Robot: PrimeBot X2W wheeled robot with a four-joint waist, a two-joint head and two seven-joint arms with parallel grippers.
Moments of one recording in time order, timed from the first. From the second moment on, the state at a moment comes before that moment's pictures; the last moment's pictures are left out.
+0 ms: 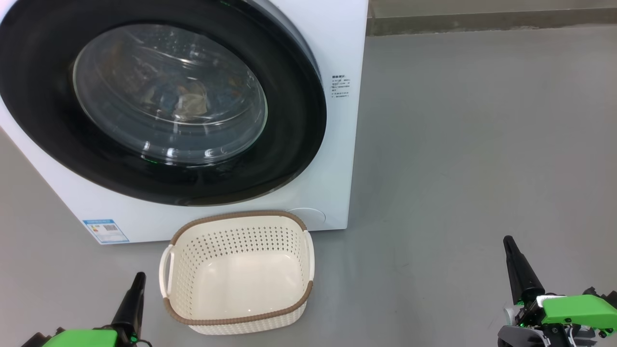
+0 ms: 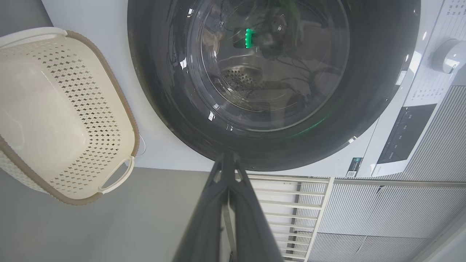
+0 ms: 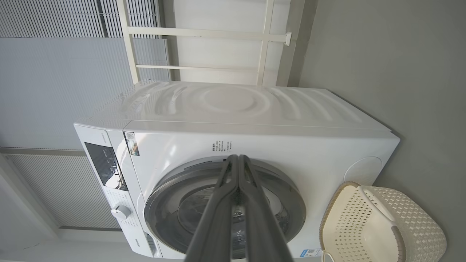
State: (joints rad) left arm -0.07 0.05 0.06 0.27 -1.61 -0.13 0.10; right arm -0.10 -0.05 -0.14 0.28 1.59 0.13 0.11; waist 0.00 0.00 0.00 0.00
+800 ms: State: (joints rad) left arm -0.07 0.05 0.07 0.27 -1.61 -0.13 0.10; right arm -0.10 -0.05 -0.14 0.28 1.60 0.13 0.11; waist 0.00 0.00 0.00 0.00
